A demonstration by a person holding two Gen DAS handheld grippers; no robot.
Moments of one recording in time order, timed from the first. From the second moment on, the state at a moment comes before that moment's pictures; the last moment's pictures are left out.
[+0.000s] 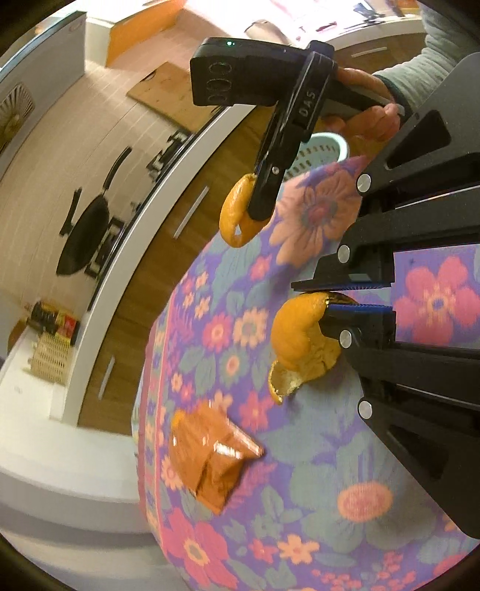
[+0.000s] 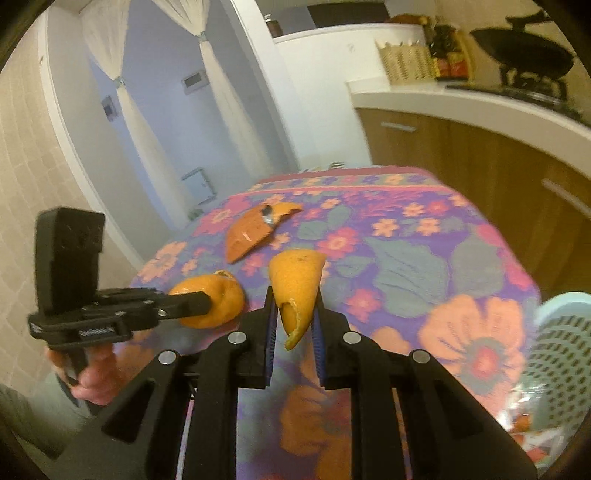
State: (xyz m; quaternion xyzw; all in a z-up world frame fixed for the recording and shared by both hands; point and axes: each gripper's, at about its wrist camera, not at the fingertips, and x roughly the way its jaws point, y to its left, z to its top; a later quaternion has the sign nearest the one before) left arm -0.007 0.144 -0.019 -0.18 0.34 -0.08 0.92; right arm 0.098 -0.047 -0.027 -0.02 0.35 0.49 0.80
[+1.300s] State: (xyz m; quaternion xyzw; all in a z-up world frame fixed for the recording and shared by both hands) left arm 0.152 -0.109 -0.030 -0.01 0.41 -0.22 0.89; right arm 0.147 -0.266 -0.082 0.03 0.39 0.20 0.90
